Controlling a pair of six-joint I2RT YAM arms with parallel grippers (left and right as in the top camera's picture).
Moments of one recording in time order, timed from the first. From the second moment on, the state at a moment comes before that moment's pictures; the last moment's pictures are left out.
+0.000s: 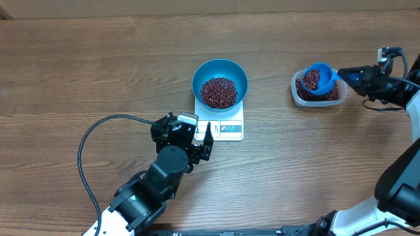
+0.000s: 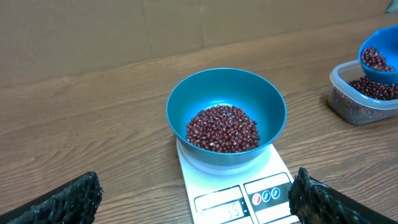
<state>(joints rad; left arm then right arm) -0.77 0.87 0.54 -0.06 -0.46 -0.16 -0.51 1.81 1.33 -0.64 -1.04 0.07</state>
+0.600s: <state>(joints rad) -0.77 0.87 0.54 -0.06 -0.46 -0.16 -0.46 1.72 1.33 -0.58 -1.18 0.16</state>
